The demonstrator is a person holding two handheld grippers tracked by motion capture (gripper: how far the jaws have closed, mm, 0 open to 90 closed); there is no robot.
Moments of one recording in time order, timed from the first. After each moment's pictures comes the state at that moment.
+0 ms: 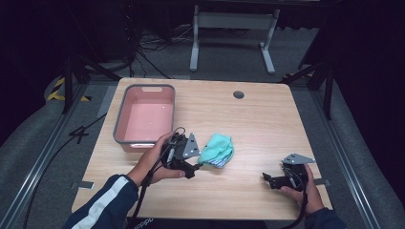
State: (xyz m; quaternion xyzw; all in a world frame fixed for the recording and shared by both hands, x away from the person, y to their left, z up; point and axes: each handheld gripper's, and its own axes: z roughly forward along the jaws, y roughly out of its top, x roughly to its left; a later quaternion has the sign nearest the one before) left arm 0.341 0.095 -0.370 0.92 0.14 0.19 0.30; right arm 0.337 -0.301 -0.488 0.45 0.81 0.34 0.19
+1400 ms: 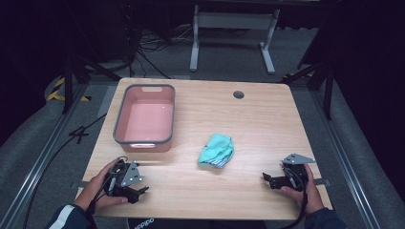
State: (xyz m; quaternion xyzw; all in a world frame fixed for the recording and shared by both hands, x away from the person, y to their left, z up) left arm 0.302 0.248 -0.457 0.92 0.21 0.18 0.26; right arm 0.337 -0.301 -0.488 0.45 0.81 0.34 0.19
